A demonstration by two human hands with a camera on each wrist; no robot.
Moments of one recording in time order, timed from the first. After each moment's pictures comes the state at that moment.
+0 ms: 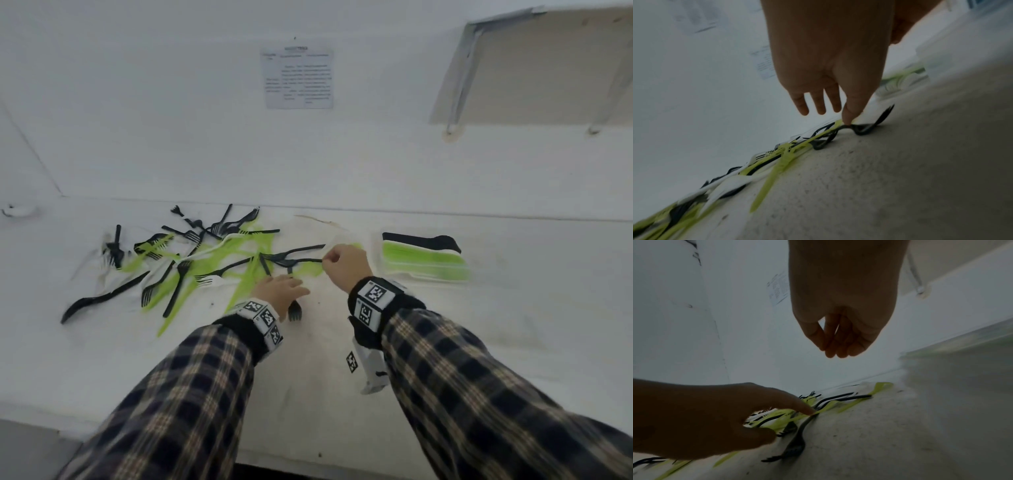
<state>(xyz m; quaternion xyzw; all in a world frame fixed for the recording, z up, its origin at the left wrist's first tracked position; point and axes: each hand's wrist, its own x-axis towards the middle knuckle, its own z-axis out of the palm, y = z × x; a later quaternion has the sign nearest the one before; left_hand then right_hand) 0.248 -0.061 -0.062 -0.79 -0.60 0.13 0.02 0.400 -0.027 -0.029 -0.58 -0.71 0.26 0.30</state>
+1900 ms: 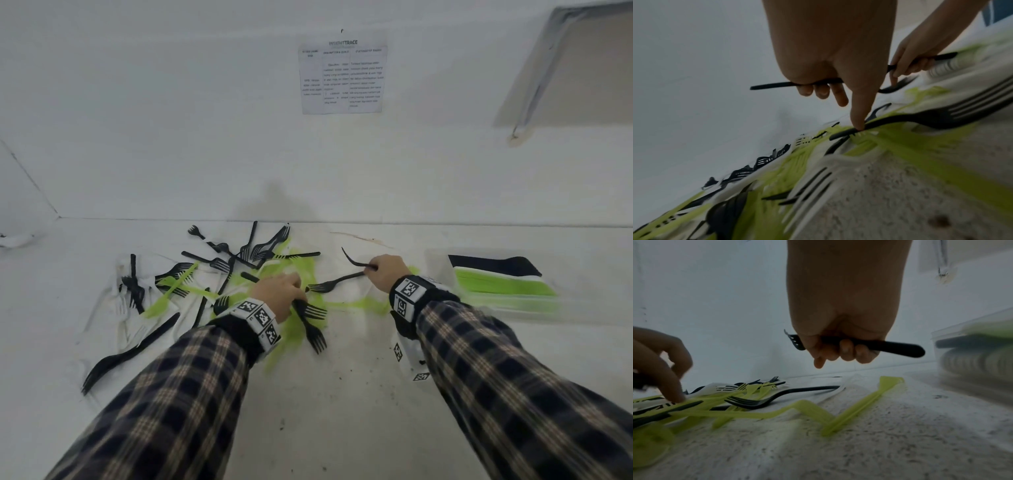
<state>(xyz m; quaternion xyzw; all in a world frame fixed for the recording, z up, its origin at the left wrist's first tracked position) 0.114 0.022 -0.052 -0.83 -0.55 0.09 0.03 0.339 0.092 -0.054 -0.65 -0.73 0.19 0.10</state>
